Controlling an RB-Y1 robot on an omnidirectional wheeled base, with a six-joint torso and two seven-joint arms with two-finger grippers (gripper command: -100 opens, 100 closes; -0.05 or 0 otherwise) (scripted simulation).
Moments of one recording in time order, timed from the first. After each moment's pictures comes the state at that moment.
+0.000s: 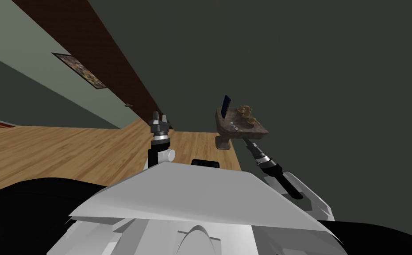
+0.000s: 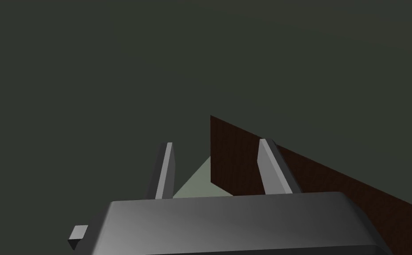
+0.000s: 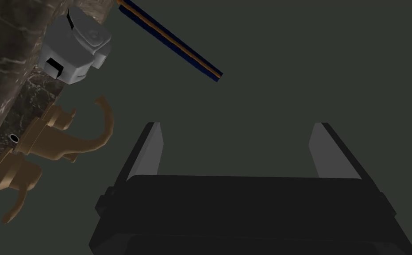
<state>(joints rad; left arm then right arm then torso) 0.50 -0.05 0.06 -2.29 0.09 -0.40 0.04 0.66 -0.81 -0.01 -1.98 0.02 -0.59 0.02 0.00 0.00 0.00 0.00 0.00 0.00</state>
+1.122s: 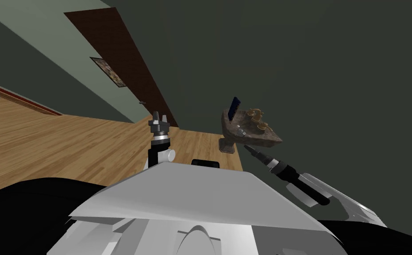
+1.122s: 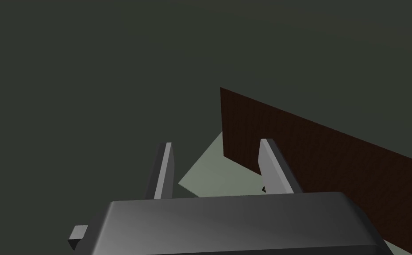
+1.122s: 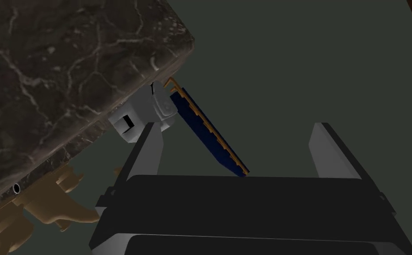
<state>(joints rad) 0.50 -0.05 0.06 -2.29 0.09 -0.40 0.04 0.74 -1.16 0.00 -1.85 0.08 -0.57 -0.03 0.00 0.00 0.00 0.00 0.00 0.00</state>
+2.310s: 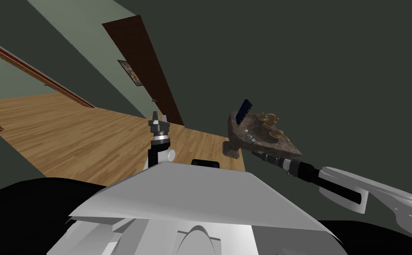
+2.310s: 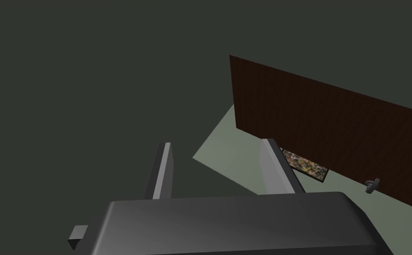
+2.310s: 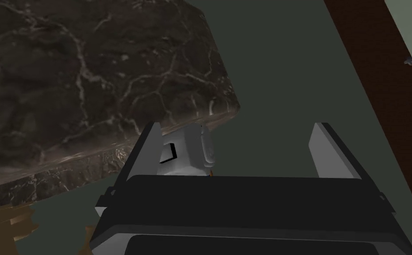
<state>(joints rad) 0.50 -0.05 0.06 -2.29 0.09 -0.40 0.04 0.83 -1.54 0.00 -1.71 0.15 -0.56 -0.09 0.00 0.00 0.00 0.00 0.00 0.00</state>
